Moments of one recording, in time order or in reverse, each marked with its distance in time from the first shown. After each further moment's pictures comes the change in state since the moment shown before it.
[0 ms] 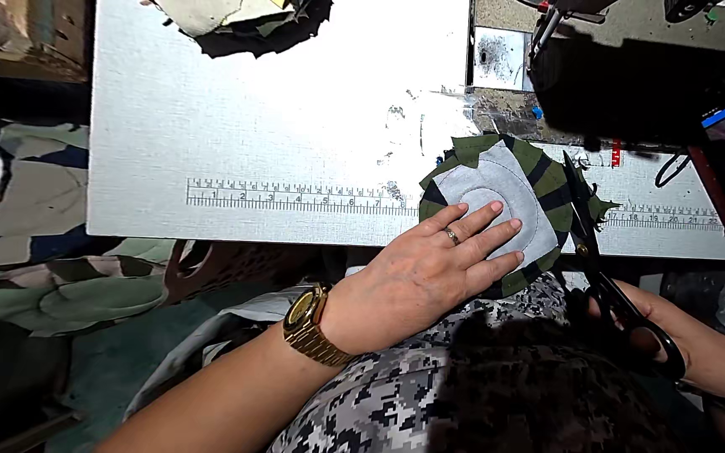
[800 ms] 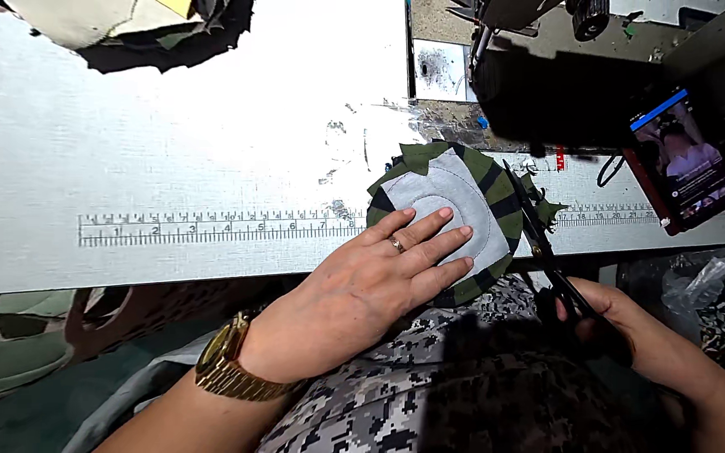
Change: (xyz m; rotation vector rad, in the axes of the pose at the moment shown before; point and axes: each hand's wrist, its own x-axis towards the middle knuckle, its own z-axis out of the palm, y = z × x) left_hand -0.005 -0.013 -0.001 -0.032 0.035 0.010; right_hand -0.001 -0.006 0.011 0.022 0.149 0.019
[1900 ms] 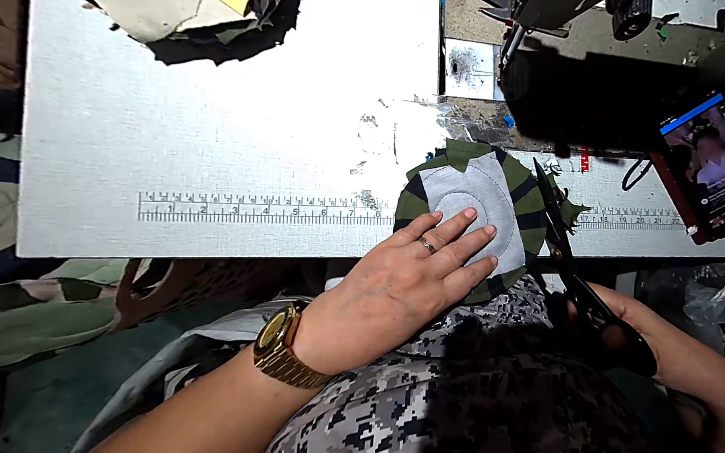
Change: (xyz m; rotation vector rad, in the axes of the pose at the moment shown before) left_hand 0.004 0.015 0.006 0.084 0.003 -0.030; right_hand 0.000 0.003 -0.003 0.116 -0.099 0.045
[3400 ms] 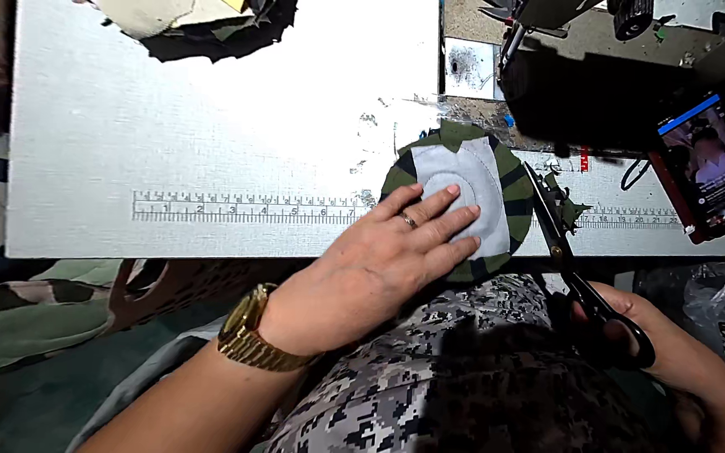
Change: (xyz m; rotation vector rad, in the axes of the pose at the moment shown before) left_hand -0.004 -0.023 -0.016 -0.052 -0.001 -0.019; right_hand -0.001 0.003 0.005 0.099 0.059 -0.011
